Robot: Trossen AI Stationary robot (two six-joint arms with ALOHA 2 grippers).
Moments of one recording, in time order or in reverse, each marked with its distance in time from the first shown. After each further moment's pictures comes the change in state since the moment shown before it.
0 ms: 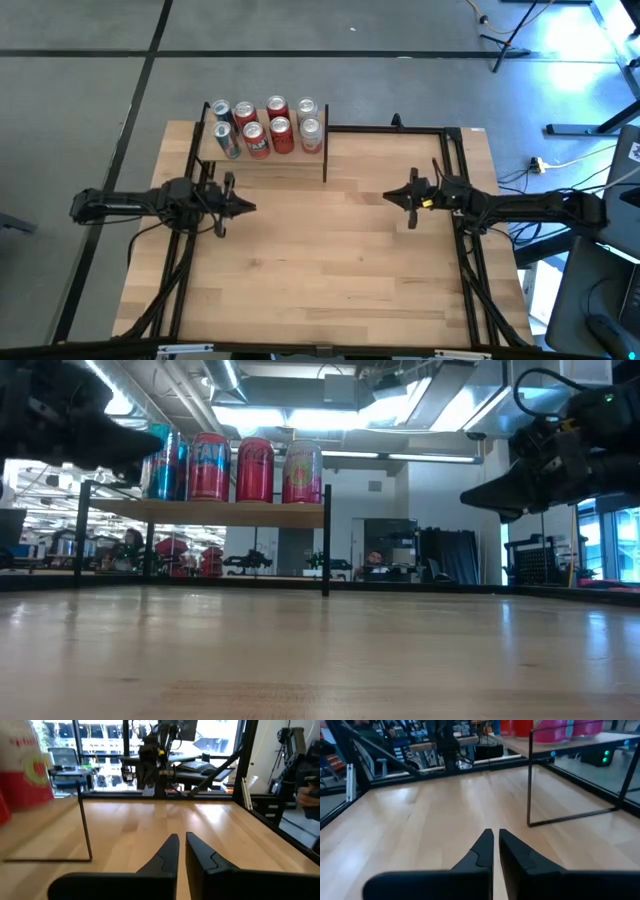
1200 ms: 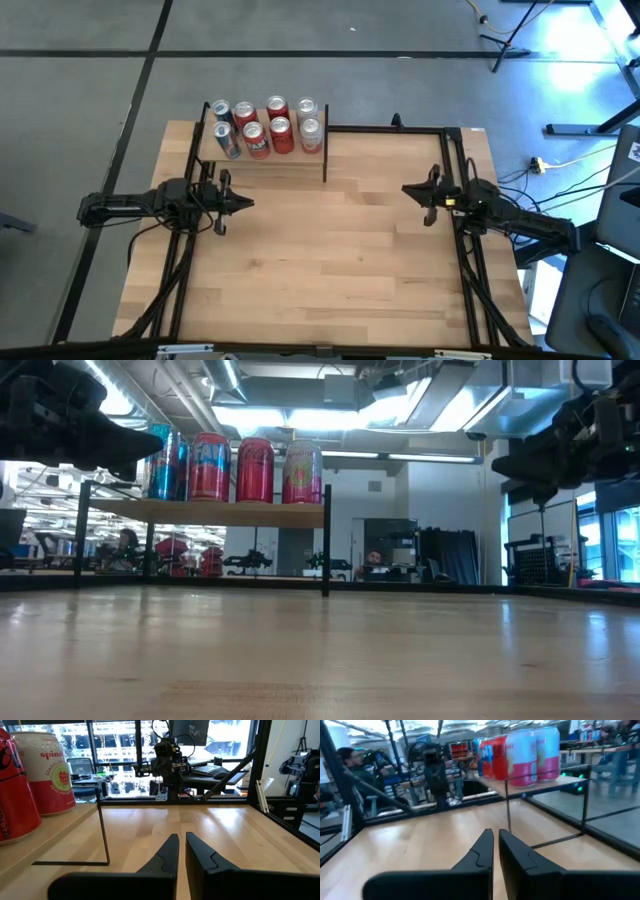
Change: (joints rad) left arm 0.001 -0.125 -0.019 -0.080 -0.066 0.042; right arm 0.005 -0.773 0.004 -0.613 0.118 0.045
